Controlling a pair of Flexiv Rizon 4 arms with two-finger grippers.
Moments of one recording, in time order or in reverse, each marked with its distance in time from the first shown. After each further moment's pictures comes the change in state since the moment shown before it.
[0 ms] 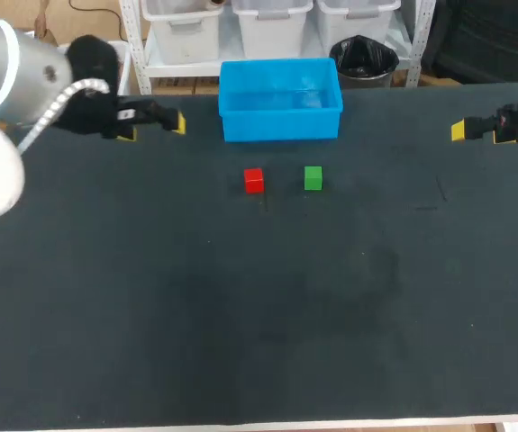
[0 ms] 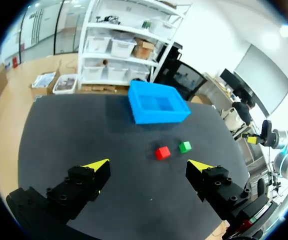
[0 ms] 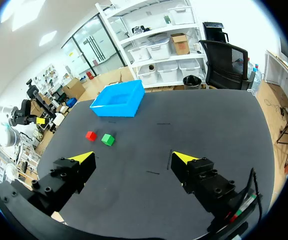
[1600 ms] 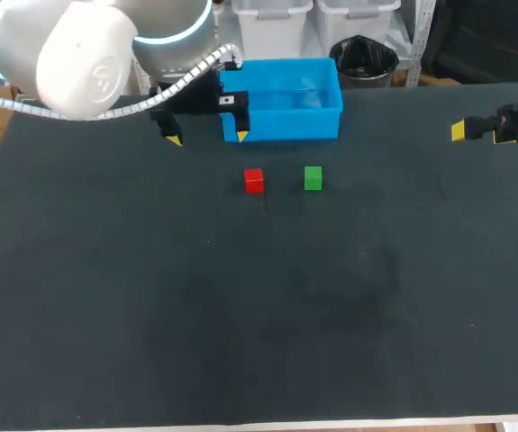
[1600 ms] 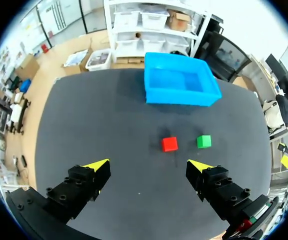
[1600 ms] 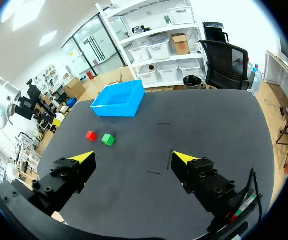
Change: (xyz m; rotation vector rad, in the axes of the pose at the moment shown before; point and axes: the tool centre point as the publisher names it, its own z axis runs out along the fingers) left arm -0.001 -0.049 0.058 -0.399 0.262 -0.123; right arm 0.000 0.000 0.000 0.000 0.000 0.000
